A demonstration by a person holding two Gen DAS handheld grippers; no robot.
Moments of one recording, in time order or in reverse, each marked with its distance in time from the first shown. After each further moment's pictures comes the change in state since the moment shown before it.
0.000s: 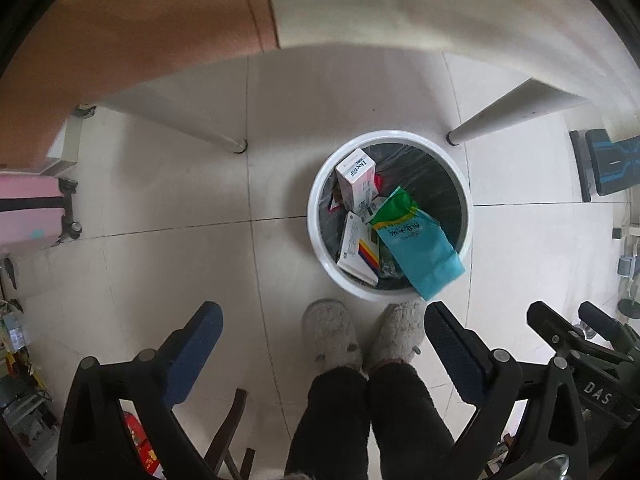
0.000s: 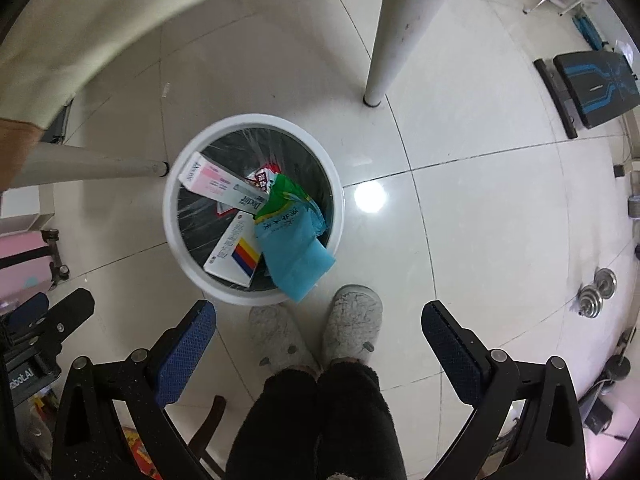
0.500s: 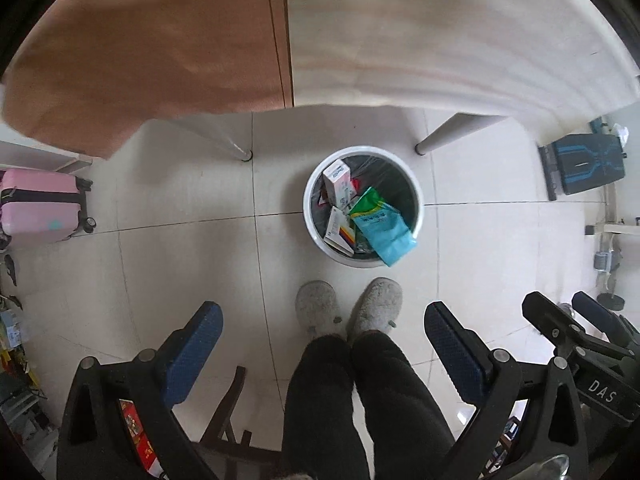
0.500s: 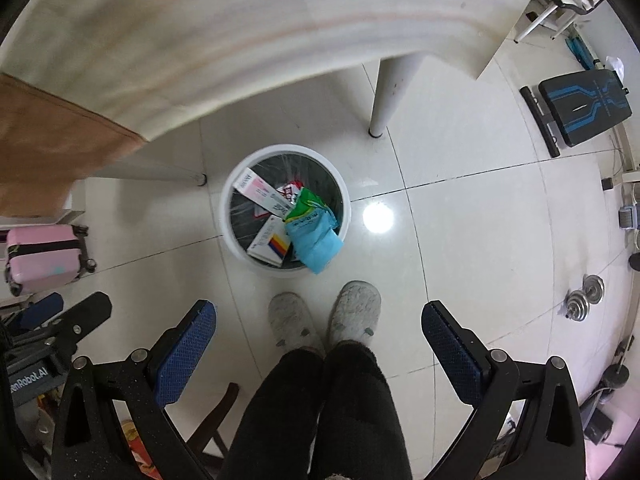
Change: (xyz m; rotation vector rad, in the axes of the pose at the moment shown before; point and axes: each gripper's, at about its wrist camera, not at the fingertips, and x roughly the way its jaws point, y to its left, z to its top) left arm -0.136 -0.004 -0.050 -0.008 -0.072 -0.053; right arm -0.157 0.009 -0.048 -0.025 -0.087 0.042
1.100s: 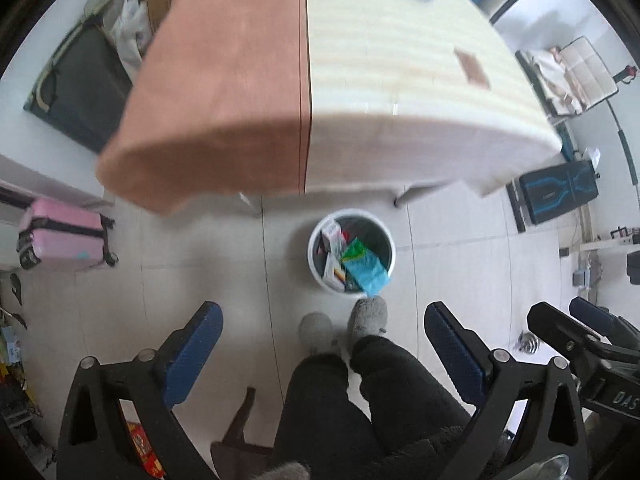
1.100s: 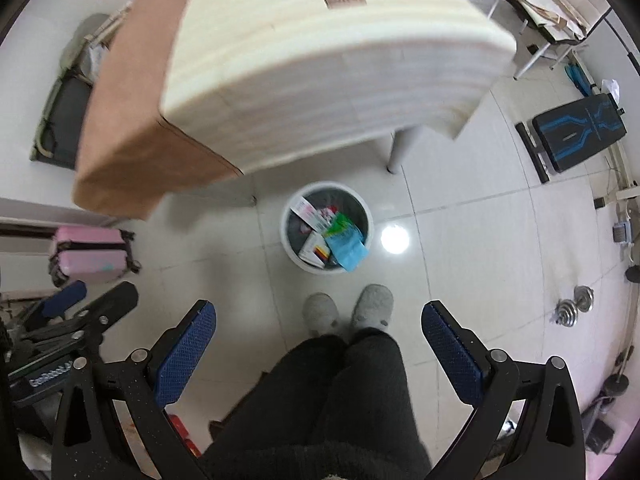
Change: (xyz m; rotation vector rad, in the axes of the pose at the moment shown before) left arm -0.161 0.012 0.010 0.021 -0.194 -0.020; right arm -0.210 0.042 -0.015 -0.024 -0.097 0.089
